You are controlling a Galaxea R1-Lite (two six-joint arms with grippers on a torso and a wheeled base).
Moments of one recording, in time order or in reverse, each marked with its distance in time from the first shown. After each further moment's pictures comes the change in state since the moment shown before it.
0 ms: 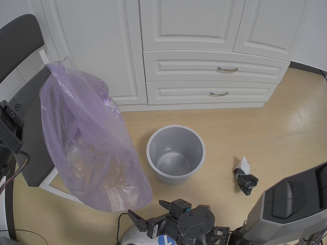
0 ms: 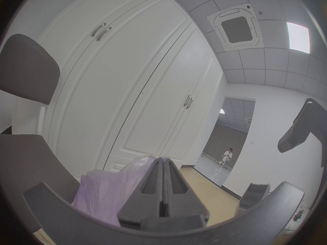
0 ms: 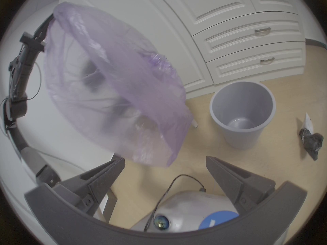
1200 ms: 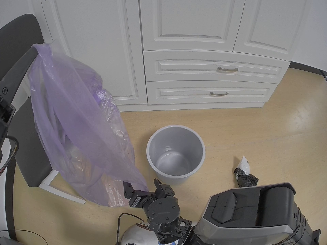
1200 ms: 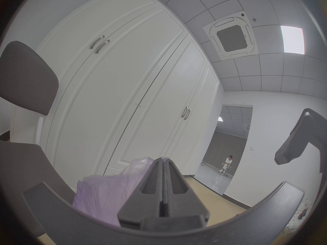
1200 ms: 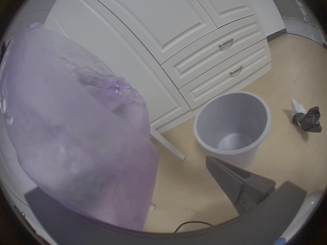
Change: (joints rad) left arm 0.001 -0.005 -0.027 -0.073 0.004 0.015; right arm -0.042 0.303 -0.410 -0.125 -0.346 0.053
